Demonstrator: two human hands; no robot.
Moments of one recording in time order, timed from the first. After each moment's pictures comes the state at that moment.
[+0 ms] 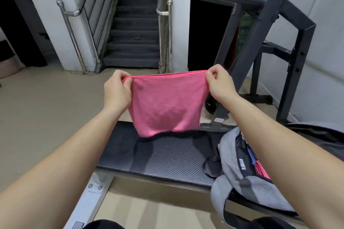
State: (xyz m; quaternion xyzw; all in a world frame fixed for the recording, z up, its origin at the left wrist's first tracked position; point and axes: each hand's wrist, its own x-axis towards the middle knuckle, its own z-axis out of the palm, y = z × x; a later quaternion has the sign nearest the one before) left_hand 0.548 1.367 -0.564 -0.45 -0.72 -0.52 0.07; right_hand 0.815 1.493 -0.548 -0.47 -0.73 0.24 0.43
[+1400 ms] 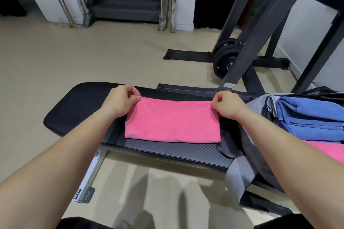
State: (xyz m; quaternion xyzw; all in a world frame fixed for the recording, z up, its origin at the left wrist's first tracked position) left_hand 0.489 1.400 -0.751 -0.52 -0.80 -0.27 -0.14; right_hand 0.815 1.537 -0.753 -0.56 -0.78 0.26 0.10
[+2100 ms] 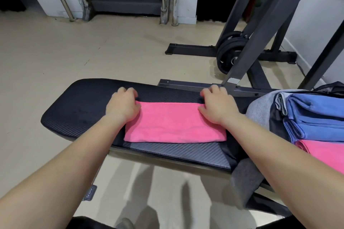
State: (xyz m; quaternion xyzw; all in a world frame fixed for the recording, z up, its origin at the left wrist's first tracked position) left_hand 0.500 1.411 -0.783 -0.50 -0.85 -0.13 -0.08; right_hand 0.774 1.521 -0.772 -0.50 -0.87 0.04 0.01
